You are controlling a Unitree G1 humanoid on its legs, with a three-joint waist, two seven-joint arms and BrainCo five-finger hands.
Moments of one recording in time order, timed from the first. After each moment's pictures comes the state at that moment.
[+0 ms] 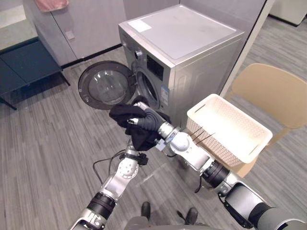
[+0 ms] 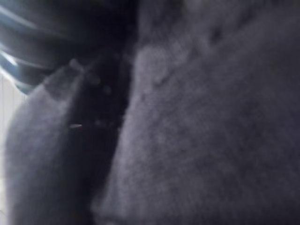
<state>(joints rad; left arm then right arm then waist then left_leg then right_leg) -0.18 0.24 -0.39 0.25 0.29 -0.27 0.35 -0.58 -0.16 0.69 0.22 0.03 -0.27 0.01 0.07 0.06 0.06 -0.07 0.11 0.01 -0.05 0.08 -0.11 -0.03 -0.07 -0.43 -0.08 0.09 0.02</state>
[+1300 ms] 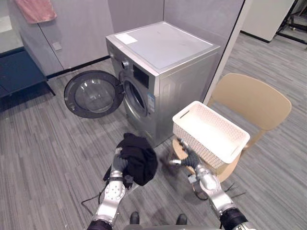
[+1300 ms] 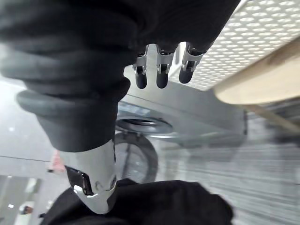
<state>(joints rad) 0.07 0.13 -0.10 0.45 0.17 -0.27 0.30 -0.07 -0.15 0.27 0.57 -0.15 -0.25 -0.02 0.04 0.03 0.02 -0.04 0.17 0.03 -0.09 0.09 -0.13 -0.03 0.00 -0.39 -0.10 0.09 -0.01</state>
